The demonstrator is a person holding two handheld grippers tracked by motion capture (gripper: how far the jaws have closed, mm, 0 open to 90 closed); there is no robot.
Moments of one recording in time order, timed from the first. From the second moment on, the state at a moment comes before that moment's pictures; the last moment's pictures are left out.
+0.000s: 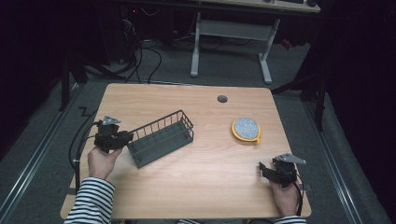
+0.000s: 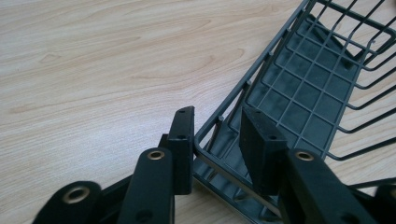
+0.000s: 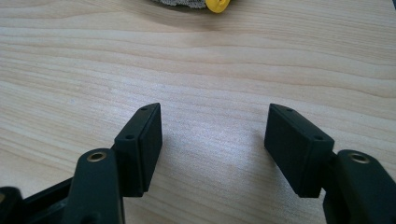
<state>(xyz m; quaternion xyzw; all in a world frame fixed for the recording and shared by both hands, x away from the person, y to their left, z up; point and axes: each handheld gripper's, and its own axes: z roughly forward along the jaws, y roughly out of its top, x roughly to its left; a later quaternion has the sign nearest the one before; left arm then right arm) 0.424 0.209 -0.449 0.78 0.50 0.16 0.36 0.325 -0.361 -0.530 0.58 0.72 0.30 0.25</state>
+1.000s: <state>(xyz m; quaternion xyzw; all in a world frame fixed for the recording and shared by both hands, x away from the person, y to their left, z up) 0.416 0.155 -0.449 0.77 0.50 0.15 0.36 0.325 -0.361 -0.530 0.57 0.72 0.31 0.25</state>
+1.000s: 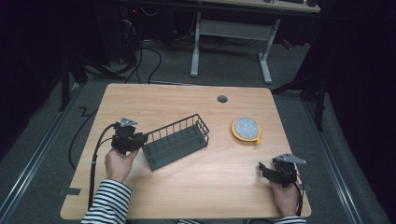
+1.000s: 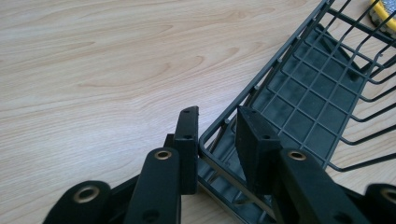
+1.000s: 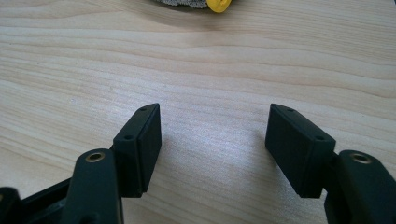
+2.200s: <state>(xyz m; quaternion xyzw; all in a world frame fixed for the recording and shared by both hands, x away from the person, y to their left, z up) 0.405 0.132 -0.451 0.76 0.49 0.15 0.40 0.325 -0.361 -0.530 0.57 0.72 0.30 0.25</state>
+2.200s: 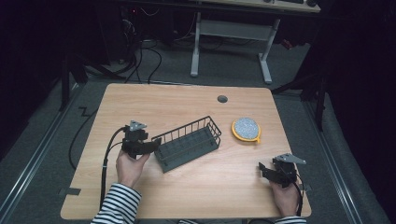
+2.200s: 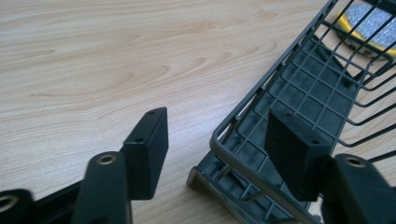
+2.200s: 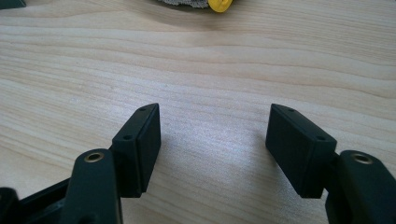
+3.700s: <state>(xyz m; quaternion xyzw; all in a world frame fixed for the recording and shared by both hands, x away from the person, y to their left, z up) 0.373 0.191 -0.523 0.75 0.53 0.20 0.34 0.325 -0.360 -0.529 0.57 0.72 0.31 0.25</state>
